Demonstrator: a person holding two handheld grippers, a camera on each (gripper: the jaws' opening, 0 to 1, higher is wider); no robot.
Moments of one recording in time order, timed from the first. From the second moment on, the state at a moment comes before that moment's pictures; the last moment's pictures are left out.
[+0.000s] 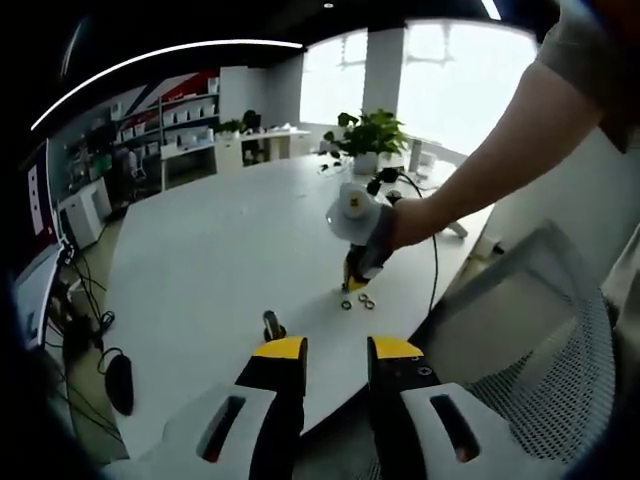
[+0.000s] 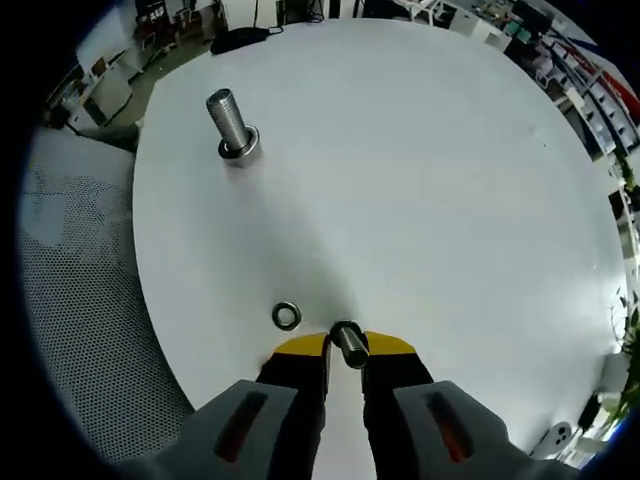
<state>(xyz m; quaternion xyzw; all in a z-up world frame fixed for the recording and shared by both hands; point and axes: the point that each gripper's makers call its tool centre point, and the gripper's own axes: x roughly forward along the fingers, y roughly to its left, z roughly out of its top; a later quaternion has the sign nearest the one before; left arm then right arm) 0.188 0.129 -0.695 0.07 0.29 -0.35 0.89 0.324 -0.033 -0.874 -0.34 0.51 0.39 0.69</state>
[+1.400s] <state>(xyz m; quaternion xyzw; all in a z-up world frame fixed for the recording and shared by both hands) 0.186 0.125 -0.696 0.07 0.29 -0.36 0.88 0.258 -0.037 -0.874 -0.28 0.54 0.37 0.70</state>
